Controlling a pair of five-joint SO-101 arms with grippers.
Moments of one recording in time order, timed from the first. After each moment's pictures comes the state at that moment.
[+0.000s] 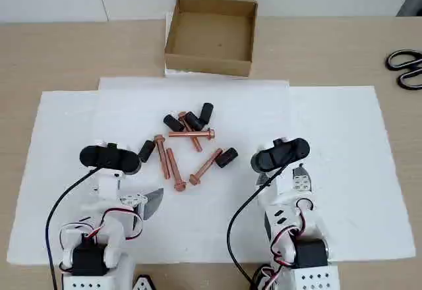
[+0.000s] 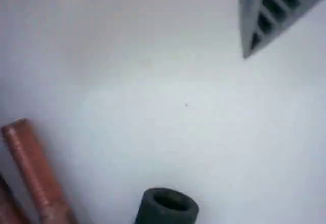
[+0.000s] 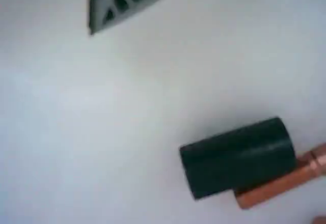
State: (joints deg) left arm -4.7 -103.7 90.6 73.9 -3.1; right arm -8.8 -101.5 96.1 52.5 7.6
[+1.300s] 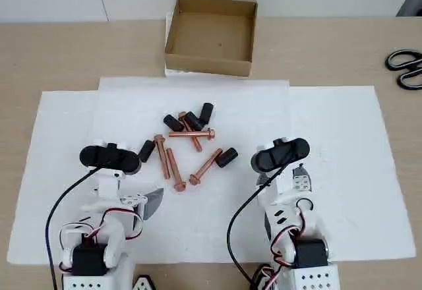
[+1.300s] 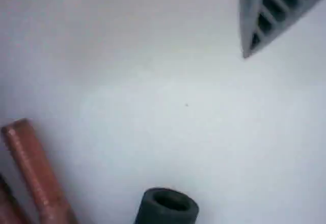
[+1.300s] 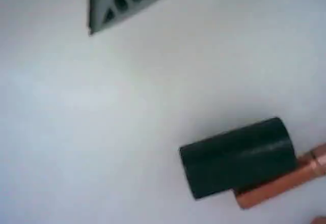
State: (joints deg) left arm -4.7 -103.7 90.6 73.9 -3.1; right arm -8.8 -101.5 96.1 52.5 7.6
